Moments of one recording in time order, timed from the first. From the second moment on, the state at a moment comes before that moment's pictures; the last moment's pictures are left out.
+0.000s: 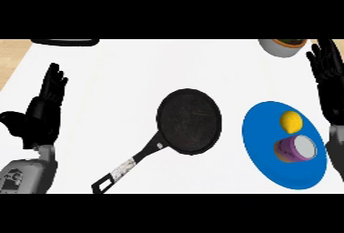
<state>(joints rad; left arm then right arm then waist) -0.19 0.28 0.00 -1.55 0.05 0.26 0.06 -0.33 -0.51 0.05 -1.50 -0.28 -0.22 0.00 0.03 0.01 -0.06</state>
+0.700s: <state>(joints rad) 0.00 0.35 -0.10 -1.51 -0.03 0.17 0.10 -0.18 -0.57 -0.16 -1.17 -0.10 -0.80 0.37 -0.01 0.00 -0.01</state>
